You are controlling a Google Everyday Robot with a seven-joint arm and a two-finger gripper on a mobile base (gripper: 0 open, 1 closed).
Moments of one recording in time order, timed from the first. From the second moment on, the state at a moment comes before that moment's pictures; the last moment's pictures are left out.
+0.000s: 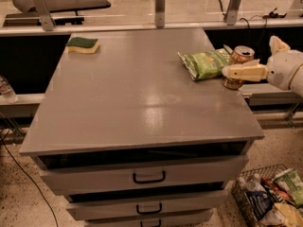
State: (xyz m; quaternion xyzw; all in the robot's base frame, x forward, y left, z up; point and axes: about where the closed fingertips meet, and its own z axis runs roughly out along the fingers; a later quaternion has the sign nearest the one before) arm 0.648 -0.292 0.934 -0.26 0.69 0.11 0.67
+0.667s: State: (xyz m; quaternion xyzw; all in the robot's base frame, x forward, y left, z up) arm 0.605 -0.336 0.978 -0.29 0.68 0.11 0.66
